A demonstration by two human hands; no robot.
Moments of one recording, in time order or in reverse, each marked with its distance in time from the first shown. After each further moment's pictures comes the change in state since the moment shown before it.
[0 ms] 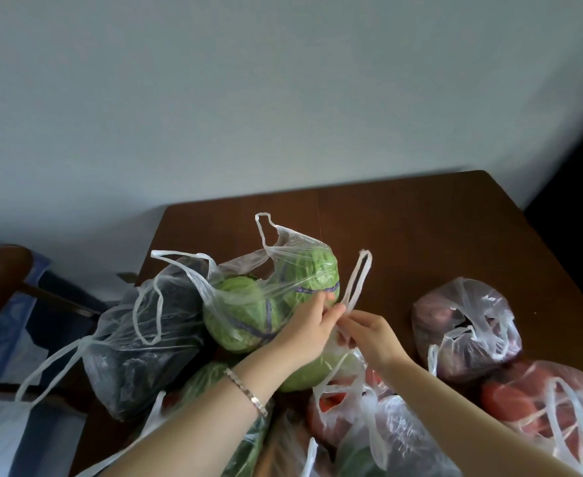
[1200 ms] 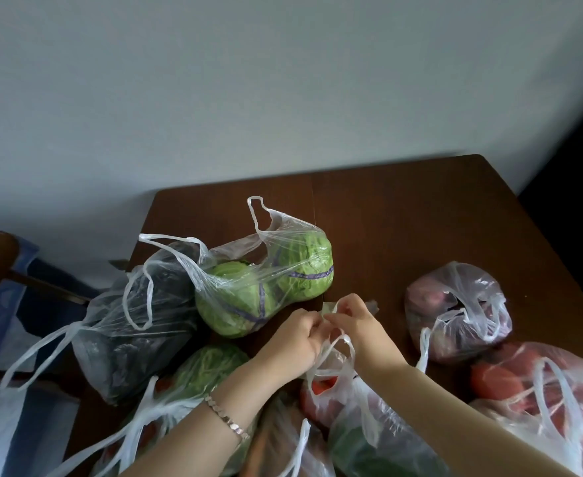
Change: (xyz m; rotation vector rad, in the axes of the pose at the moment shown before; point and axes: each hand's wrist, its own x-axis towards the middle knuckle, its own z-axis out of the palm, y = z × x) left_hand -0.025 -0.022 0.012 -0.016 -0.026 -0.003; right_hand -0.020 0.014 -0.005 -0.618 -0.050 -0.295
